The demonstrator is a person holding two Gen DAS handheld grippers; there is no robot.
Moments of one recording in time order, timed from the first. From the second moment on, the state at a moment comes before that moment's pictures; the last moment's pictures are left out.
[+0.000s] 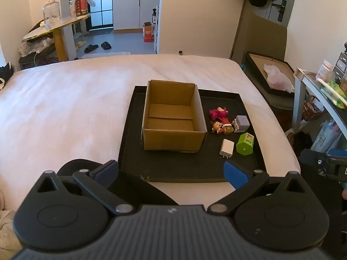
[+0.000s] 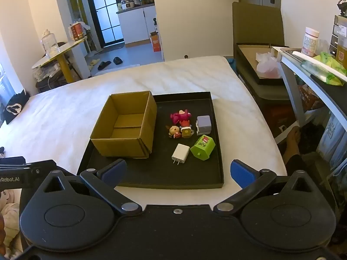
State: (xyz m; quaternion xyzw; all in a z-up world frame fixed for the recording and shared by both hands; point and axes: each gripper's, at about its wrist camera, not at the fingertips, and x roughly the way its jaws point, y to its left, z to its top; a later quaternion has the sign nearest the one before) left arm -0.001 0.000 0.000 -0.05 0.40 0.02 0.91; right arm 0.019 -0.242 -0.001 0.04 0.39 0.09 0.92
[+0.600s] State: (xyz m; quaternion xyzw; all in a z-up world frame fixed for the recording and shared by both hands) left arm -0.003 -0.001 0.005 -0.05 0.40 0.02 0.91; right arm 0.018 -0.242 0.001 0.04 0.39 0.09 0.92
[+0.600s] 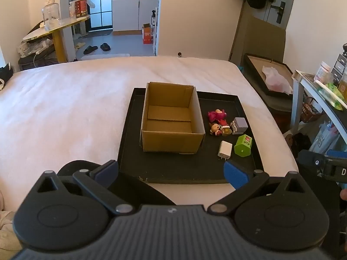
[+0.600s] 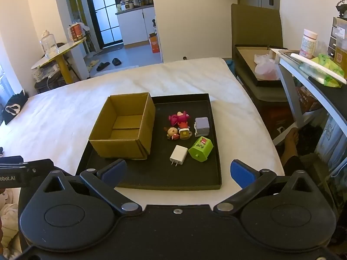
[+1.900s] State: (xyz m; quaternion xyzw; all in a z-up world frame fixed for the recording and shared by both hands) left arm -0.003 0.001 0.001 -0.05 0.41 0.02 0.91; right arm 0.020 -0.240 0.001 0.03 0.39 0.09 0.92
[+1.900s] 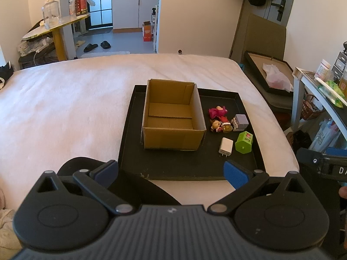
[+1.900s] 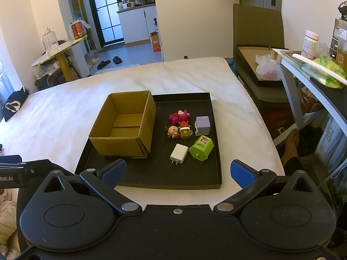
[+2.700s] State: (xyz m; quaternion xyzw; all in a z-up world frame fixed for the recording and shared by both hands) left arm -0.001 0.000 0.001 -0.05 0.41 0.02 0.91; right arm 0.016 -0.230 0.002 0.03 0.39 0.10 0.92
